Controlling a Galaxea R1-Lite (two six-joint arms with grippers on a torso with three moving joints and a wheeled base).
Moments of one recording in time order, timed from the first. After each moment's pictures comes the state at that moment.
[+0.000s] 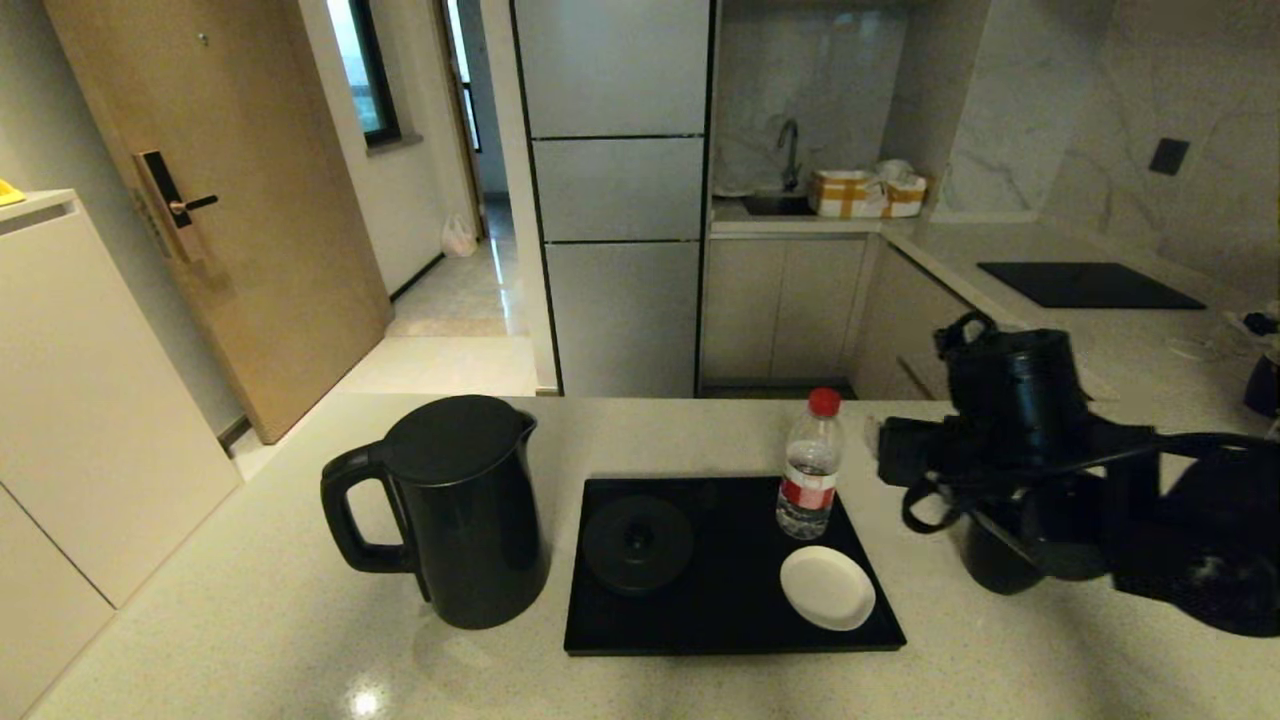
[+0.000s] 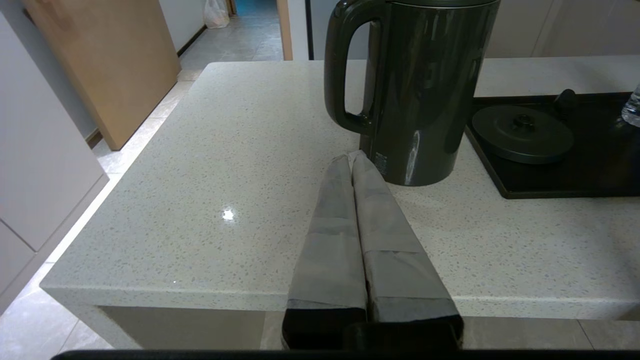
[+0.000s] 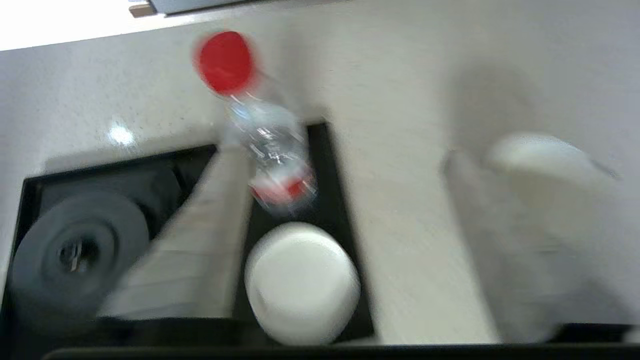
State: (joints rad) left arm 0.00 0.00 0.00 0.00 -0.01 0.03; right arm 0.54 1.70 -0.79 -0.36 -0.62 0.38
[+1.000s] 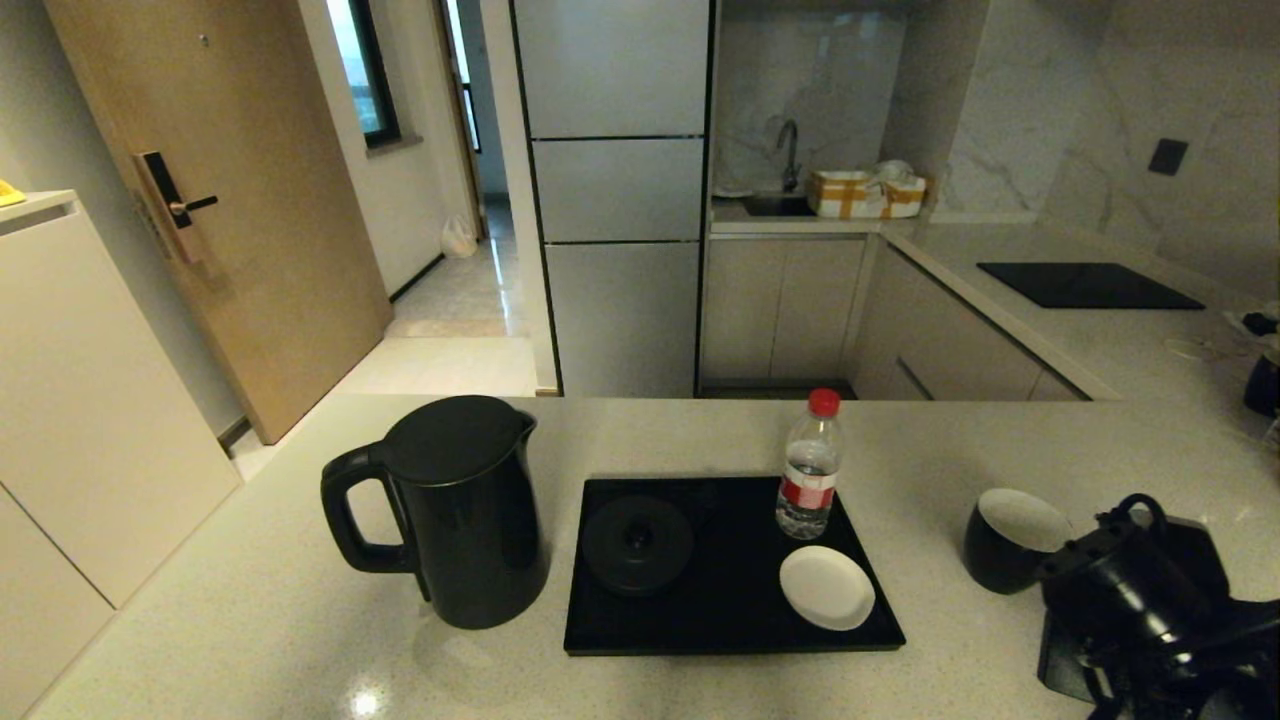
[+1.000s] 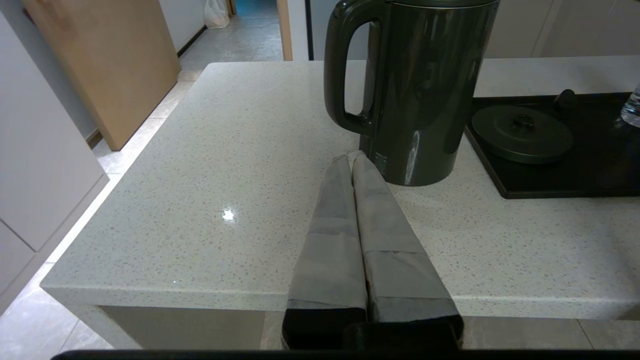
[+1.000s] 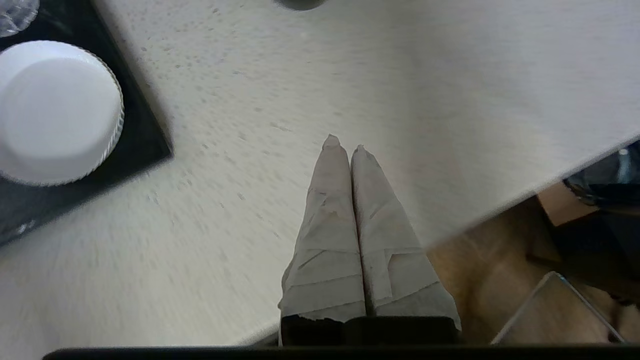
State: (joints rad) left arm 0.00 0.00 0.00 0.00 -0.01 0.03; right arm 0.54 1.57 -0.43 -0.02 -0.70 0.80
